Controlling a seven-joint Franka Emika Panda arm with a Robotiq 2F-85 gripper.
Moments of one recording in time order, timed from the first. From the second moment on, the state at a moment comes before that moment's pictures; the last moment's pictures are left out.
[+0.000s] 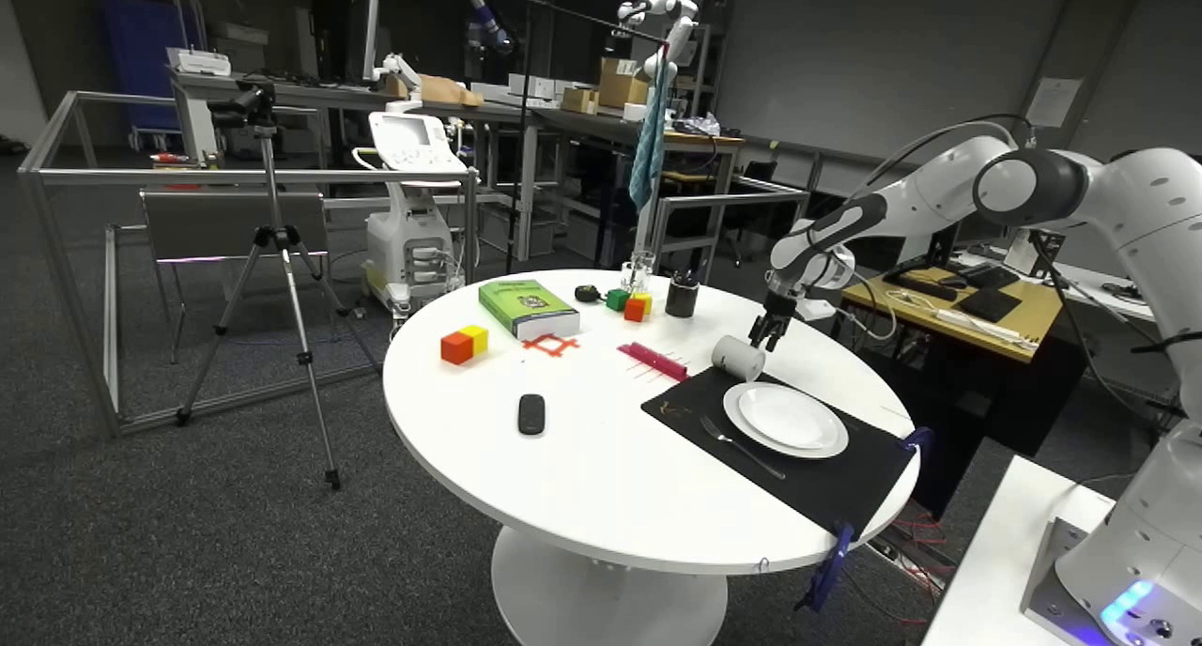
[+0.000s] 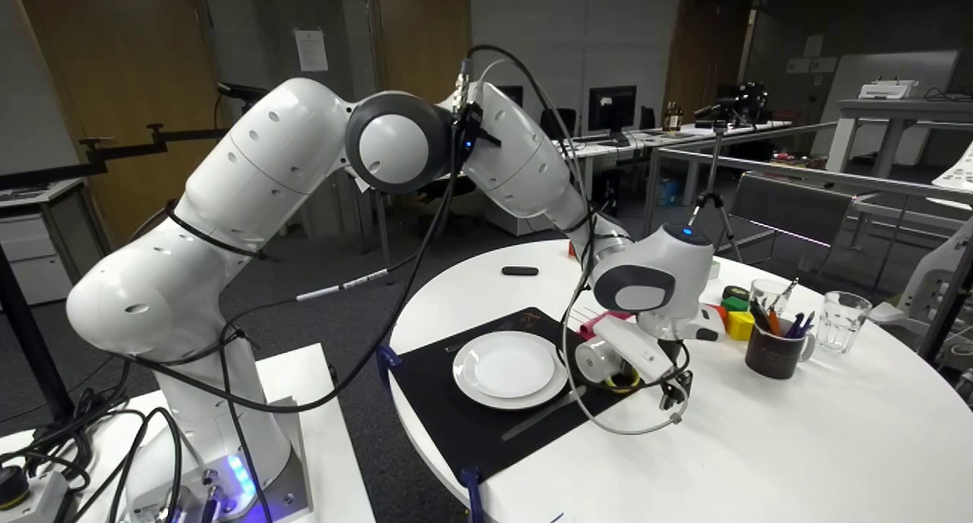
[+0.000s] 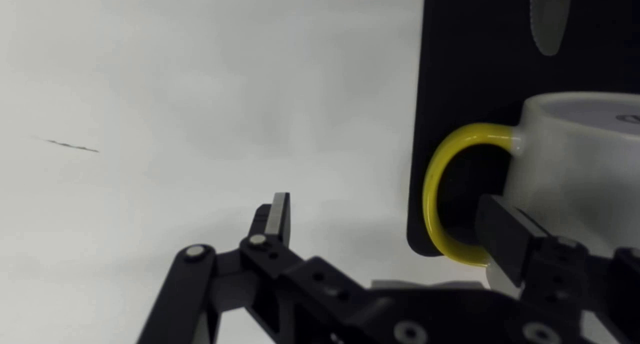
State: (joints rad) arm -0.33 0.84 0.01 -1.56 0.20 2.42 -0.48
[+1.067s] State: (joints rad) arm -0.35 0.87 0.04 -1.53 0.19 2.38 -0.49
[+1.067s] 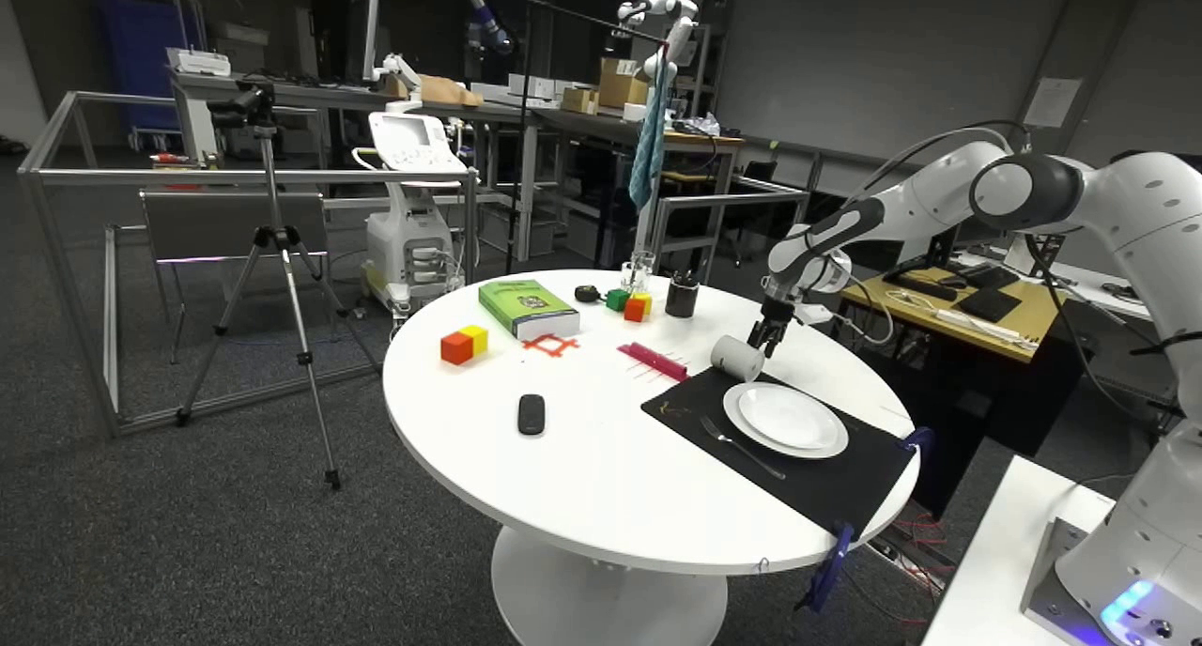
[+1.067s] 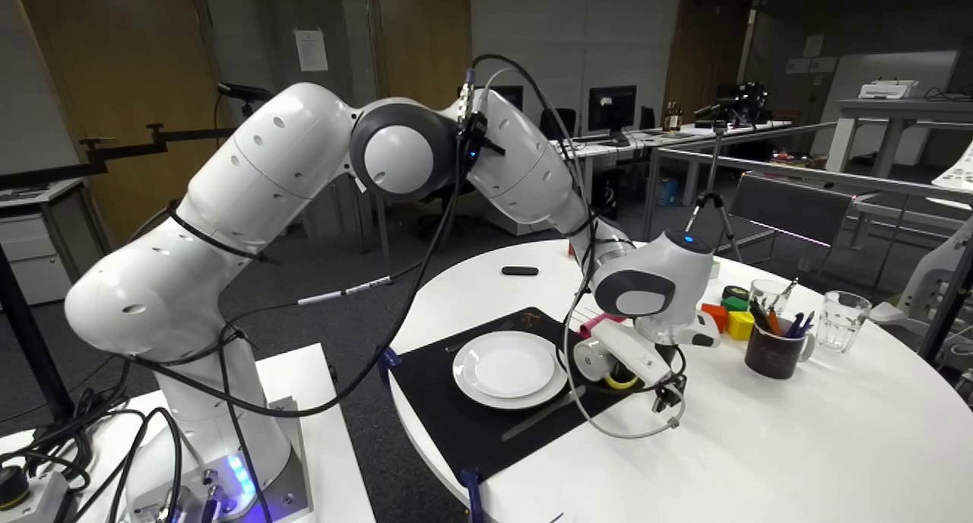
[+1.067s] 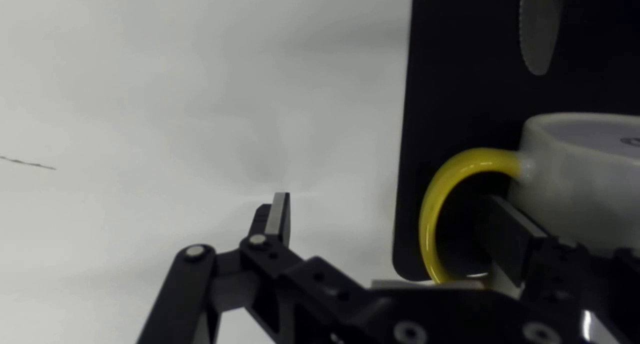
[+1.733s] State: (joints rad) arm -0.37 0.89 0.06 -1.48 0.19 2.30 -0.52
